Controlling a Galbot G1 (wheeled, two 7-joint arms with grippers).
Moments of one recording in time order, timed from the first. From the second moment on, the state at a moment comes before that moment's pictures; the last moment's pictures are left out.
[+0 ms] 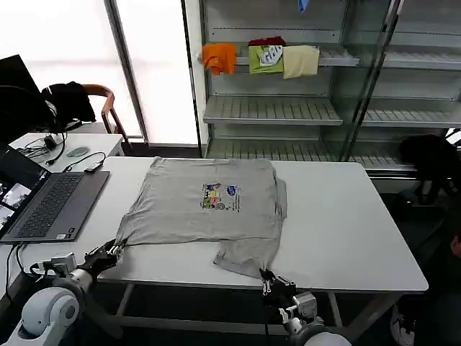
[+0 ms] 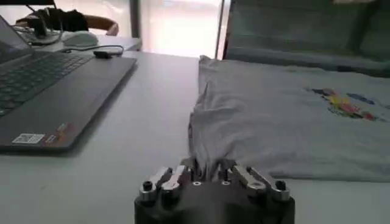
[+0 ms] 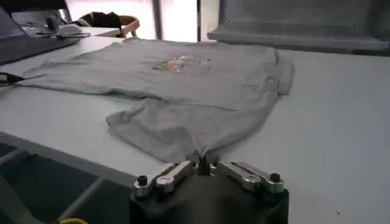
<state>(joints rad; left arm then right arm) 1.28 -0.92 -0.60 -1.81 -0.79 0.49 -0.09 -1.35 1.14 0.12 2.13 0.37 -0.56 0.24</state>
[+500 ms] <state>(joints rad) 1.28 -0.91 -0.60 -1.83 -0.79 0.44 -0.08 -1.36 1.13 0.14 2.16 0.36 -0.52 0.23</state>
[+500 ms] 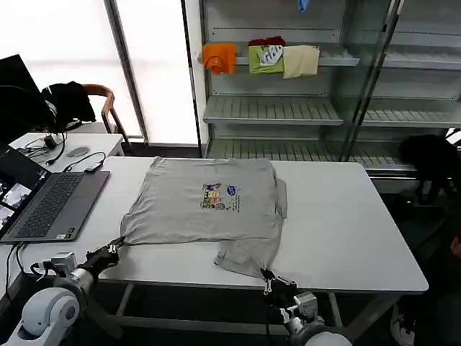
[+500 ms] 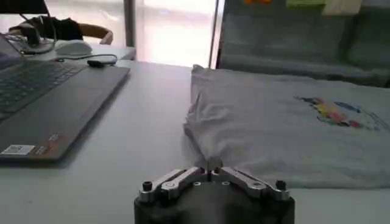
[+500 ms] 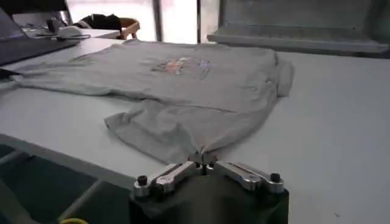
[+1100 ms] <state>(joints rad) 1.14 -0.91 -0.56 -1.86 -0.88 0.43 -0.15 -1.20 1.14 0.22 2.15 0.41 -0.51 0.22</state>
